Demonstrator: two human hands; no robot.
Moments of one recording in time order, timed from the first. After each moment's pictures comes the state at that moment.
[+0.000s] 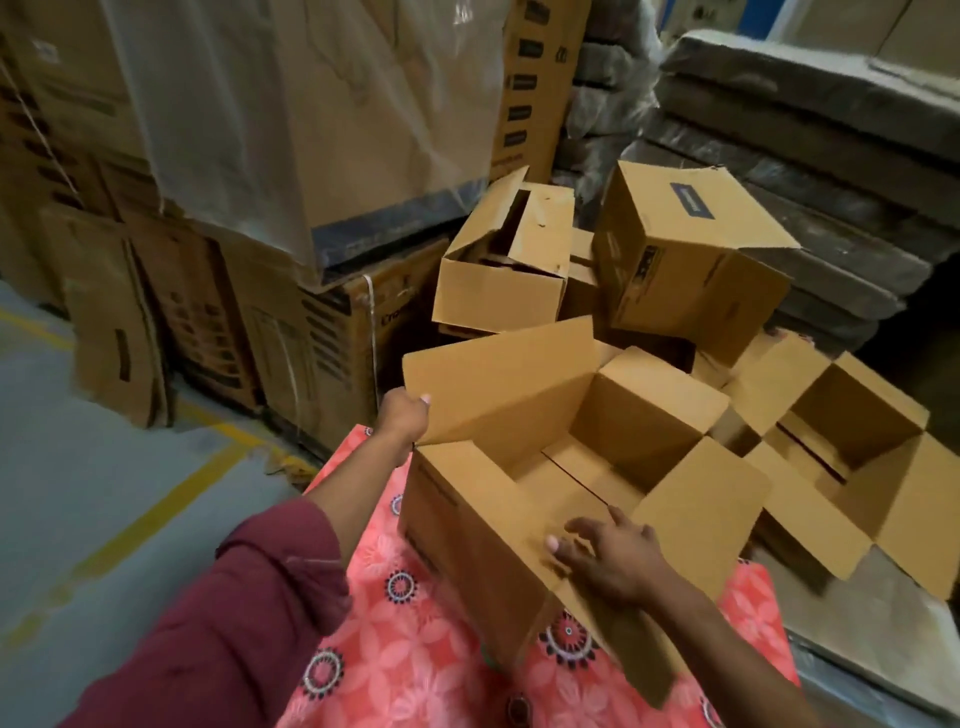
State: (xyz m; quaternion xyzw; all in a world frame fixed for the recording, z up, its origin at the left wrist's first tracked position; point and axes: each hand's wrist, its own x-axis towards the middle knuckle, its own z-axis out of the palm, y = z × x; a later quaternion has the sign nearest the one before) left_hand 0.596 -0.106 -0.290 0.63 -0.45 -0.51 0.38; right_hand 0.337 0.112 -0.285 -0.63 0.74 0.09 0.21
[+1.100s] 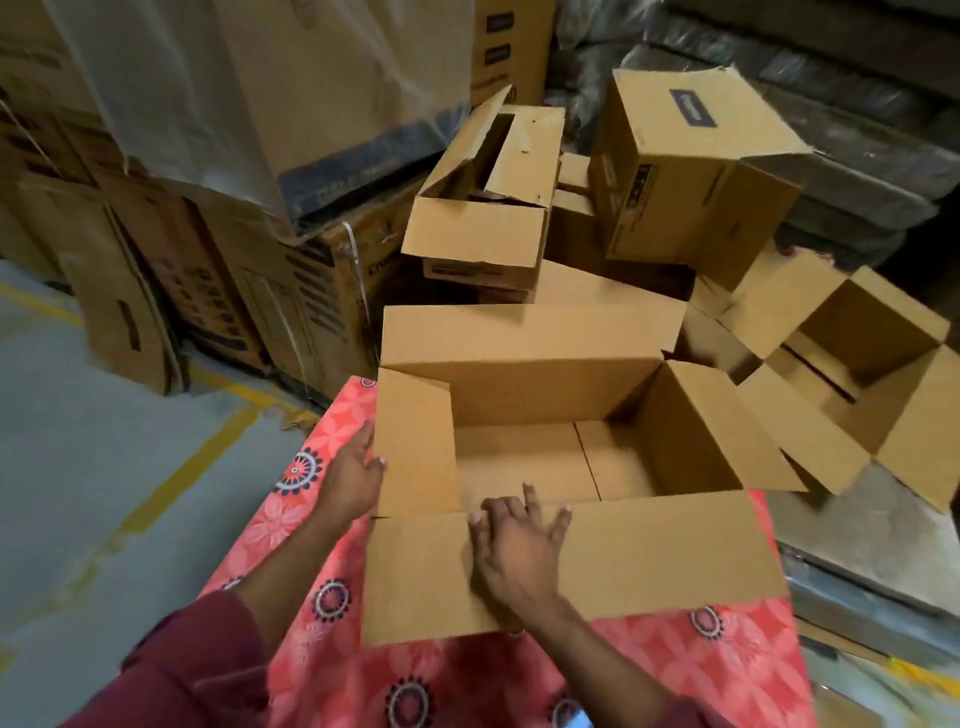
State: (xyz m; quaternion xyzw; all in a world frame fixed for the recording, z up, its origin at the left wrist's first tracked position) left_hand 0.651 0.023 -0.349 0.61 -0.59 -0.44 0.30; right_hand 0.448 0.159 -0.351 -0.62 0.76 -0.06 0.17
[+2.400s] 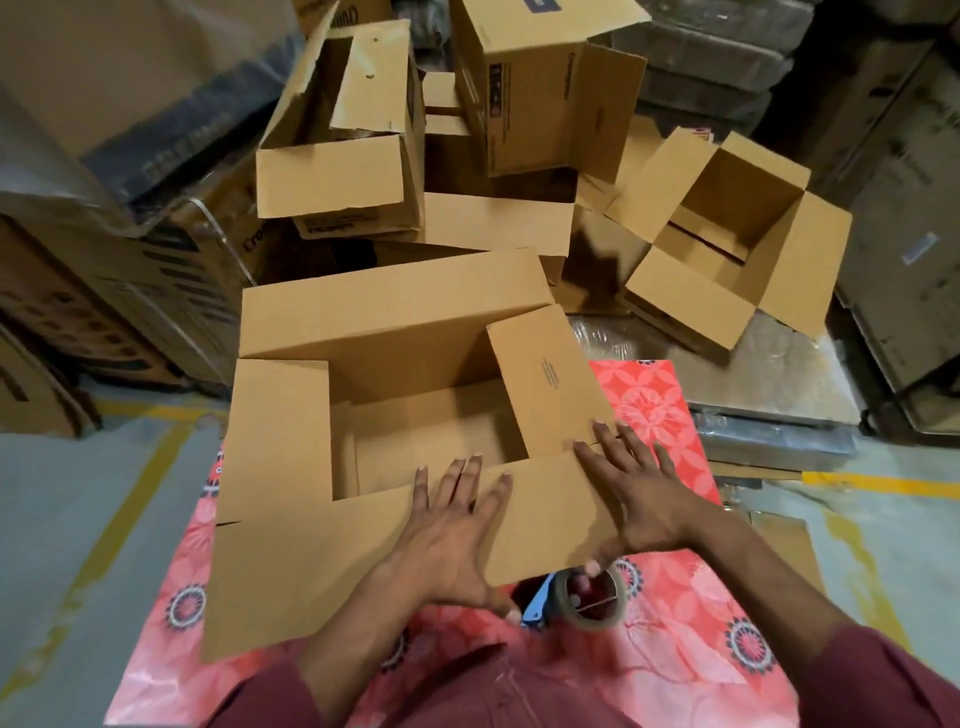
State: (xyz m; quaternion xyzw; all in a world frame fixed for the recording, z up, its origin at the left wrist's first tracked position) left_hand 0.514 0.189 -0.329 0.29 -0.92 -0.15 -0.20; right_hand 0.239 0.299 -0.328 -0.62 0.73 0.08 0.26
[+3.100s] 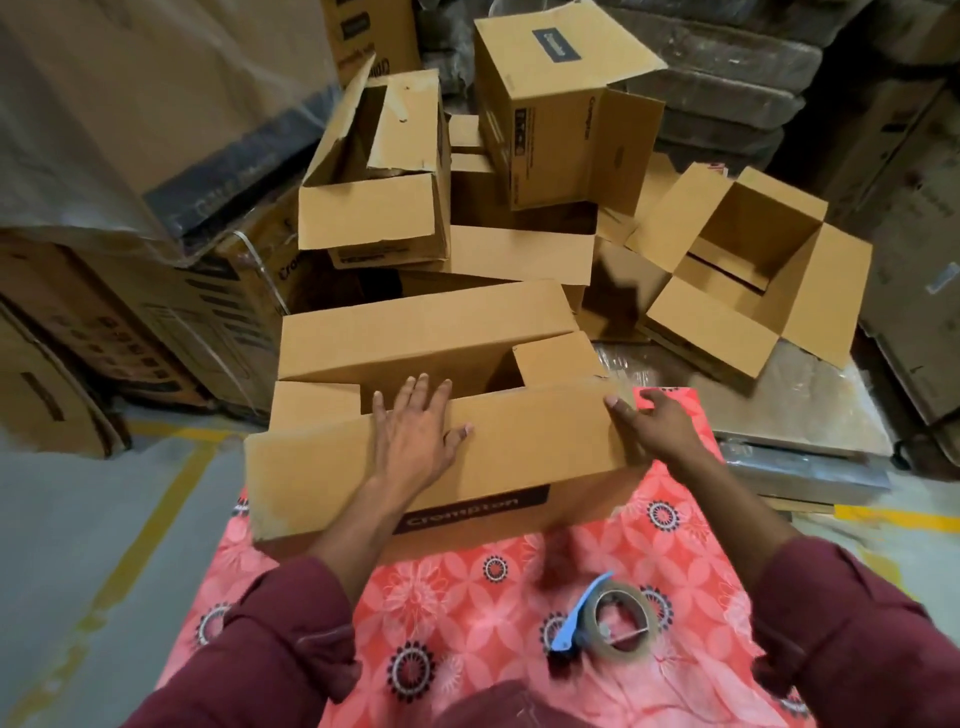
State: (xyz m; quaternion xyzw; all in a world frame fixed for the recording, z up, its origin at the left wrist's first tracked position) left_hand 0.522 0.067 -0.310 0.47 -0.88 -0.02 0.03; right_hand 0.218 0.205 -0.312 -0.28 0.85 -0.34 0.29
